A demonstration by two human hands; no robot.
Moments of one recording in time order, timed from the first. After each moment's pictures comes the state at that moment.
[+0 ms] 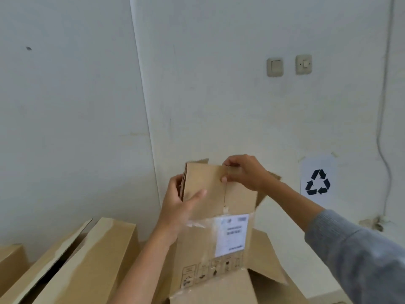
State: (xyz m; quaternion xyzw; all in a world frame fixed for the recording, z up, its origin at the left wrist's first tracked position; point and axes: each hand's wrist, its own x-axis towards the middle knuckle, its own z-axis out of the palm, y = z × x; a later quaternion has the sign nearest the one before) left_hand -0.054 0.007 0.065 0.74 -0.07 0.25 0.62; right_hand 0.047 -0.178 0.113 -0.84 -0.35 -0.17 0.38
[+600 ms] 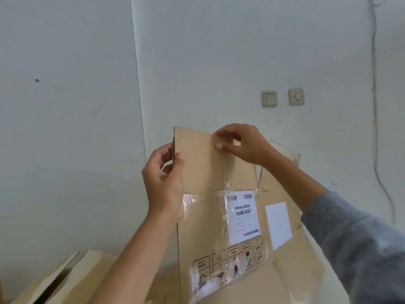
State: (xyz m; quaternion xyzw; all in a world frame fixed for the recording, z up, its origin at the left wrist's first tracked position) left_hand -0.057 -0.027 0.174 0.56 -0.11 0.50 0.65; right_hand 0.036 -0.191 0.235 -0.78 -0.40 -0.35 0.34
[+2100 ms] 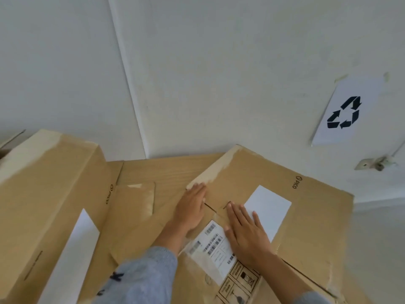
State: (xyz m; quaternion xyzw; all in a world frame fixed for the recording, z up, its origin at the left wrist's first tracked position) left_hand 0.089 0.010 -0.214 0.97 -0.03 0.08 0.23; right_hand 0.058 -0.172 -0.221 -0.97 -0.20 0.06 0.12
